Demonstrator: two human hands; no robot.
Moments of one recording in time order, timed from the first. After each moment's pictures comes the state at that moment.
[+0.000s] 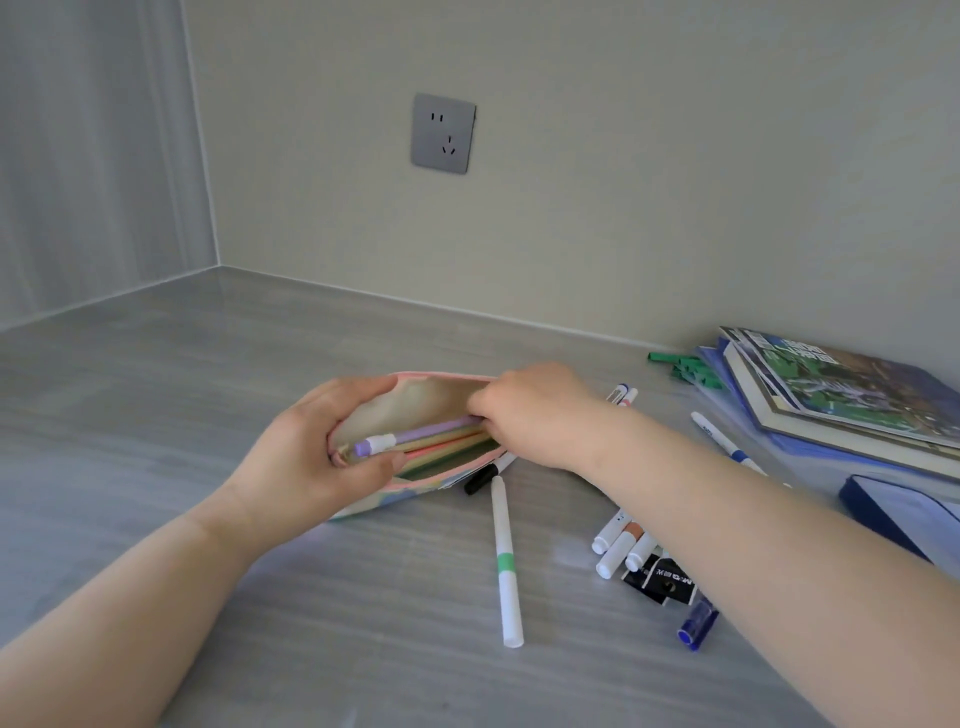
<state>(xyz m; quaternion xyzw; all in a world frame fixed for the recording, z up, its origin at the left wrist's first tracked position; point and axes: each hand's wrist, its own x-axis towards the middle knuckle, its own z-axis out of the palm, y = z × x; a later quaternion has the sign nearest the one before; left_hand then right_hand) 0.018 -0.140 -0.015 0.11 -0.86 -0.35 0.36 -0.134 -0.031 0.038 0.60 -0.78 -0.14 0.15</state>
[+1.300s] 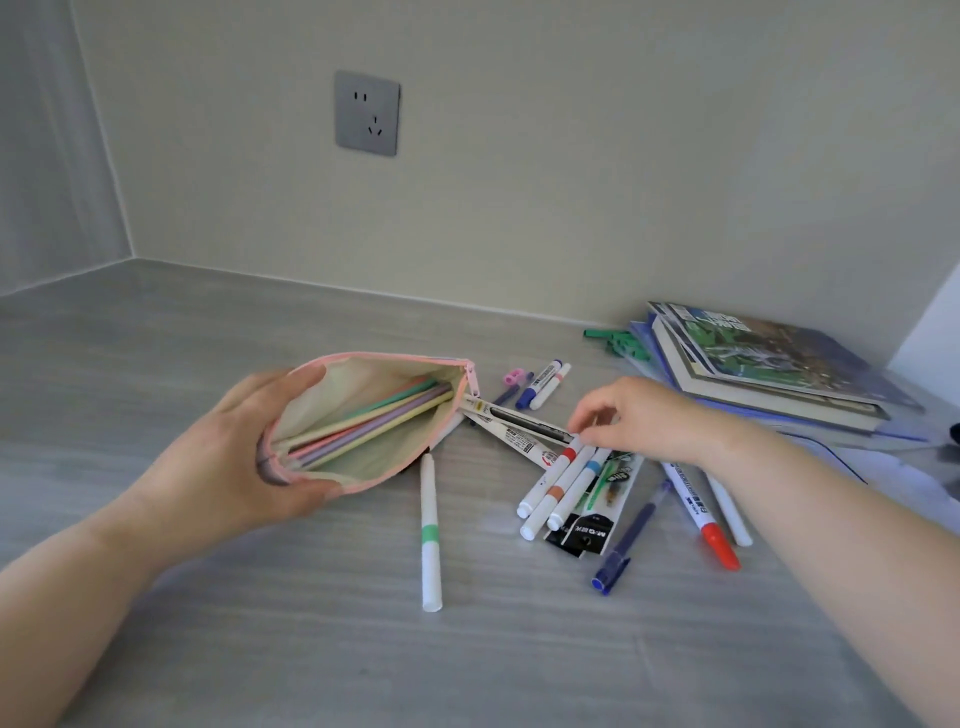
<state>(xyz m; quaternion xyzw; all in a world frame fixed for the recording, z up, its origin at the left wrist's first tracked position) 0.014 -0.139 -0.023 0.07 -0.90 -0.24 0.35 -0.203 0.087 0.036 0.43 -0.89 0.10 -0.07</state>
